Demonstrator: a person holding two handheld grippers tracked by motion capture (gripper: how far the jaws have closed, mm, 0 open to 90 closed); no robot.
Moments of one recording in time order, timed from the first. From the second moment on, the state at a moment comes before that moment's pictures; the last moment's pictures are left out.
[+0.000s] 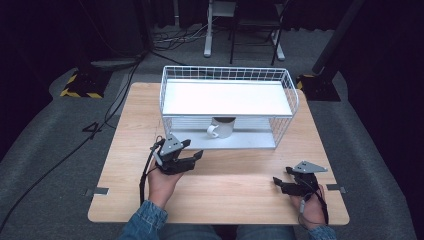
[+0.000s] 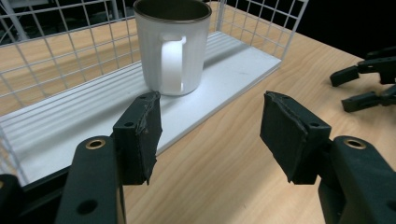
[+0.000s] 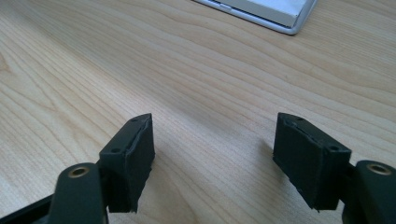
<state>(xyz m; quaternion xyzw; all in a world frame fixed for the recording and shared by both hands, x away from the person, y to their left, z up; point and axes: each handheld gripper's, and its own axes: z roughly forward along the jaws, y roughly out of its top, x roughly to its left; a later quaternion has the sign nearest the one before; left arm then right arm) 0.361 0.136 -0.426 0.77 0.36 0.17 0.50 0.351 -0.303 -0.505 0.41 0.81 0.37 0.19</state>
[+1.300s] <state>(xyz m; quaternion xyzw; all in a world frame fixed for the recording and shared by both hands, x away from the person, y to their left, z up) 0.285 0.242 -0.441 0.80 0.37 0.16 0.45 0.352 -0.302 -0.505 0.41 0.81 0.37 0.19</state>
